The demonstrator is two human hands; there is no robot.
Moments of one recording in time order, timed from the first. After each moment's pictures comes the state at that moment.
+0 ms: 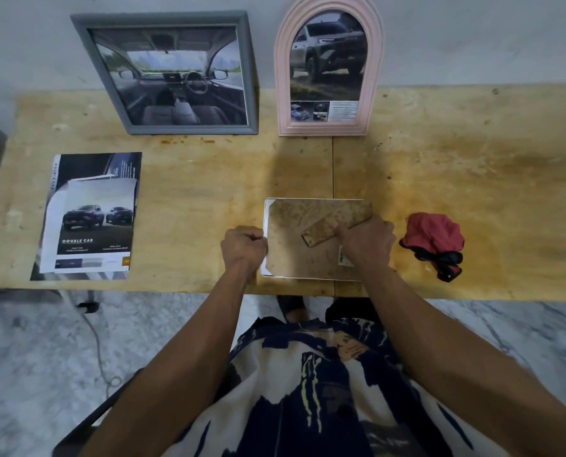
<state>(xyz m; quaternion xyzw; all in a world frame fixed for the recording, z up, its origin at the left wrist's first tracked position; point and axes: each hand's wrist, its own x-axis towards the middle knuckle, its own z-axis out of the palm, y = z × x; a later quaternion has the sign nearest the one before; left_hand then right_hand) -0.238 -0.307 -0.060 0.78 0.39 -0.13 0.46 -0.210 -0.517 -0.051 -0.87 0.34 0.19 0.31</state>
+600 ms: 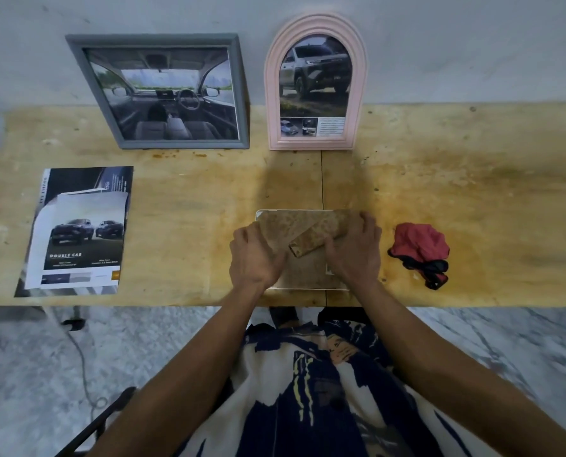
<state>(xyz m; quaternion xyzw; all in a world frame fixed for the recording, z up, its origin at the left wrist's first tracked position) -0.242 -0.333 -0.050 0.92 0.19 -0.18 0.28 -0.225 -0.518 -0.045 -0.95 0.14 0.11 0.24</state>
